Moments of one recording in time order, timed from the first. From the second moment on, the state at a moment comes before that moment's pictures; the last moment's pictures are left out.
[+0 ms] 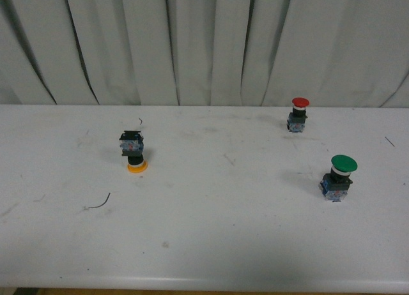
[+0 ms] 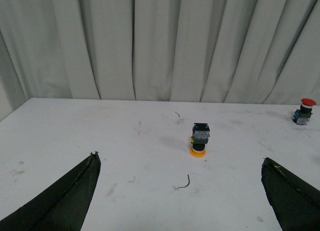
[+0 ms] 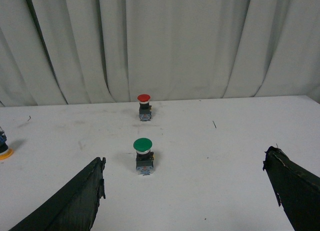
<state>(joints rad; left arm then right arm) 0.00 0.01 0.01 0.00 0.00 -0.01 0.00 0.00 0.01 0.00 0.00 0.00</state>
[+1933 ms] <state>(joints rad) -0.14 1.54 0.72 0.36 0.10 -0.10 0.00 0.00 0.01 0.00 0.00 0.00</state>
